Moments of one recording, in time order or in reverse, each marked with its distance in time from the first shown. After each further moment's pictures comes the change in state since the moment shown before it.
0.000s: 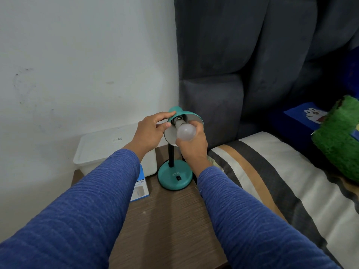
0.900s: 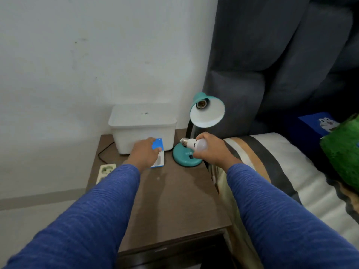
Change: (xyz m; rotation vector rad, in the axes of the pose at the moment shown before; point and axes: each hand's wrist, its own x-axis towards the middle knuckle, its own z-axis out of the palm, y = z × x) left_hand -0.126 -0.070 -0.020 0.381 -0.084 -0.466; right_hand -0.063 0.007 -0.039 -0.688 -0.475 -0.231
